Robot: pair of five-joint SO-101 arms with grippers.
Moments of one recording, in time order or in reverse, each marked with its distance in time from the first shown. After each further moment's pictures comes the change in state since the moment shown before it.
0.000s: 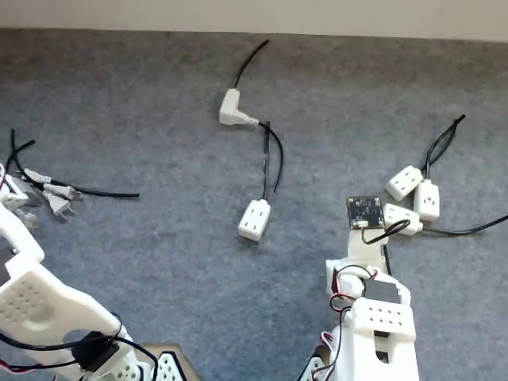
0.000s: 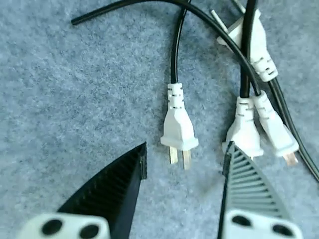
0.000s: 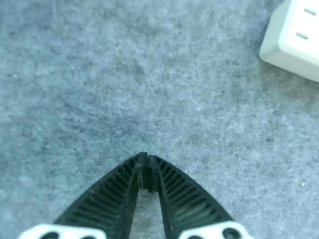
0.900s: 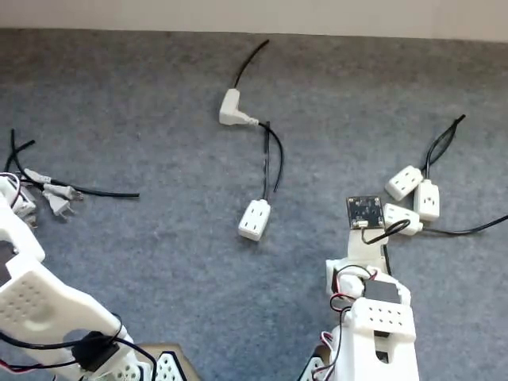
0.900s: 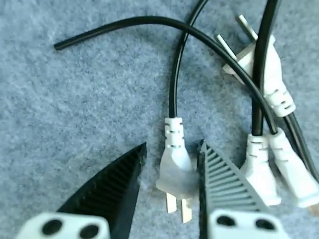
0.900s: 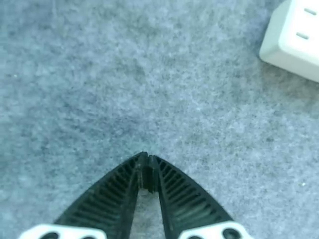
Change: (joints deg) left arm 0.2 0.0 13.0 -19.7 0.4; right arm 0.0 0.0 0.0 0.0 0.0
